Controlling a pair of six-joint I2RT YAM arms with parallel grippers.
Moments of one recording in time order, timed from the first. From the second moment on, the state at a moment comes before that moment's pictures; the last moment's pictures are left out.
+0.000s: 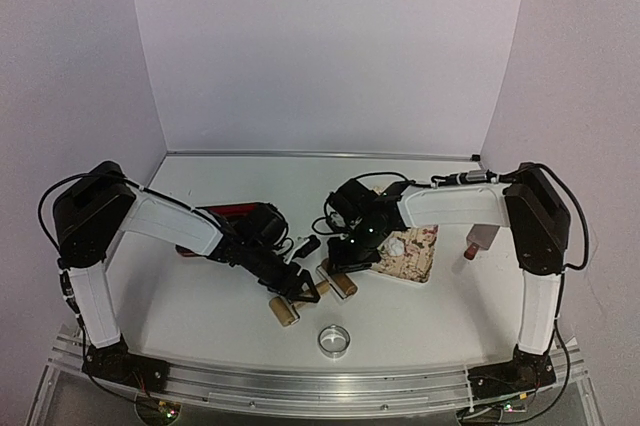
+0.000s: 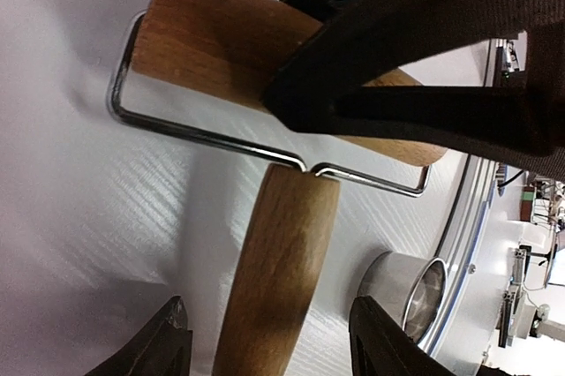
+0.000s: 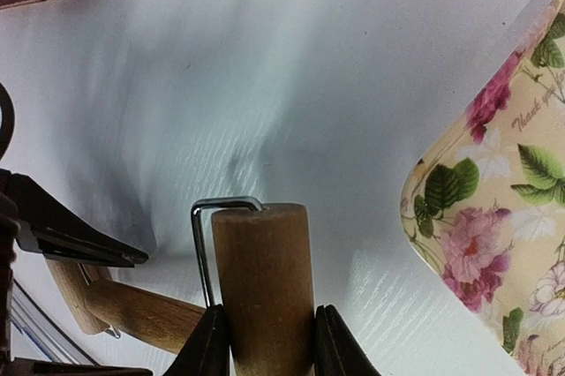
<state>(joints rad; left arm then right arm) -0.89 1.87 1.00 -0.10 0.57 -0.37 0.88 2.00 1.42 -0.62 -0.14 0.53</state>
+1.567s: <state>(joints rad) -0.78 1.78 1.19 0.04 0.33 -1.68 0.95 1.60 1.46 -0.43 0.08 0.75</state>
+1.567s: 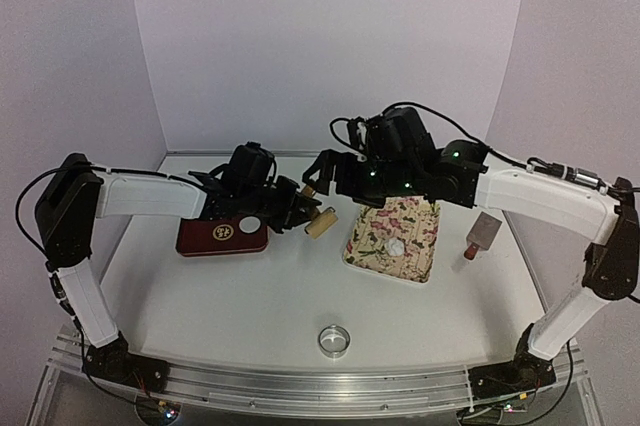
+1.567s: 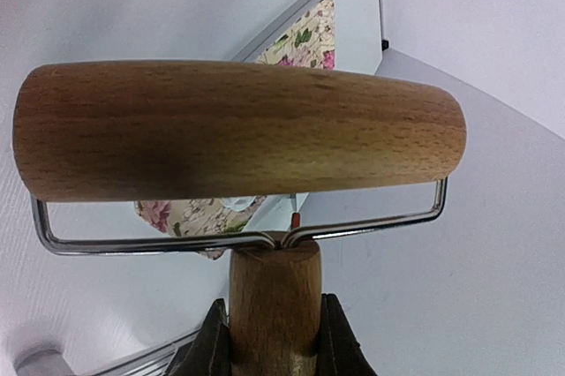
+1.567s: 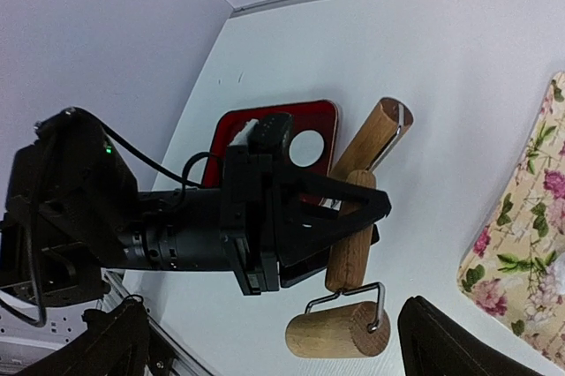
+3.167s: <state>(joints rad) -0.82 1.62 1.09 0.12 0.09 -1.92 0.95 1.81 1.54 -0.37 0.05 0.82</state>
